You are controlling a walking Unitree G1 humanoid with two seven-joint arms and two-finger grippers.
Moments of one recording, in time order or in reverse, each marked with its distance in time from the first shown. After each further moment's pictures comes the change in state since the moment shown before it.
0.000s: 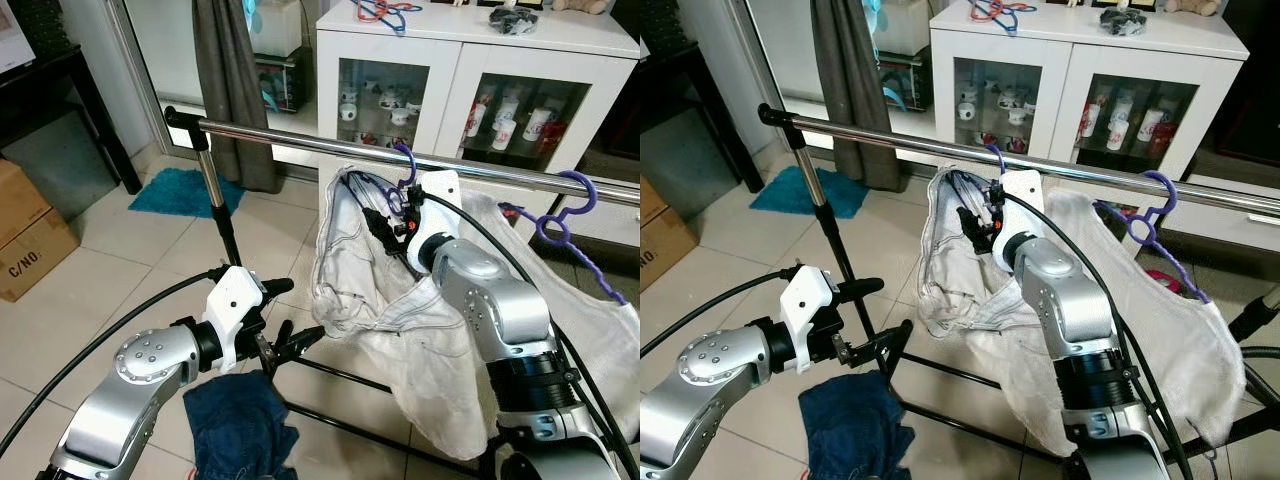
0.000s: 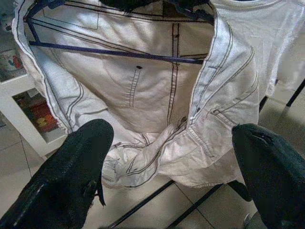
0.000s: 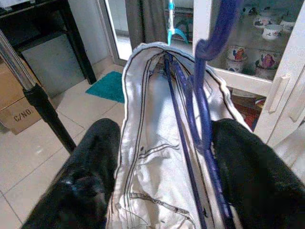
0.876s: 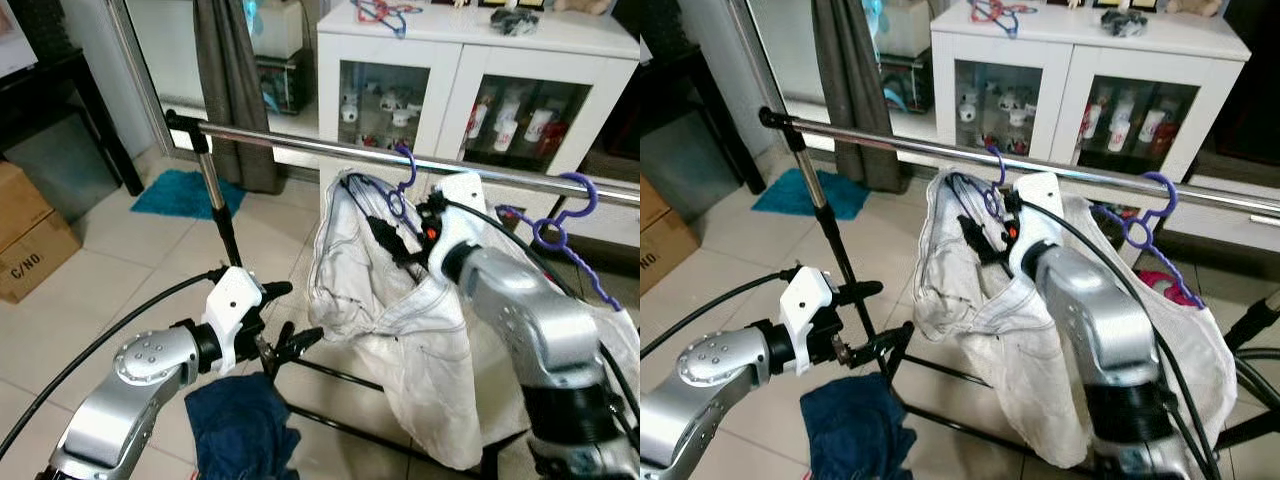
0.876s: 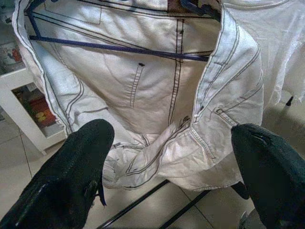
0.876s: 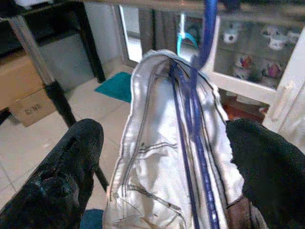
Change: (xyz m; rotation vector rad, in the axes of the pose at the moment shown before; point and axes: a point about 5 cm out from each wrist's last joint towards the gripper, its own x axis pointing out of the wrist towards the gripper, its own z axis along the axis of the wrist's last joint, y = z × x) left arm -0.001 0.000 -0.002 -0.022 0.015 0.002; right arm -0.030 -0.005 0.009 -0.043 -0.009 0.042
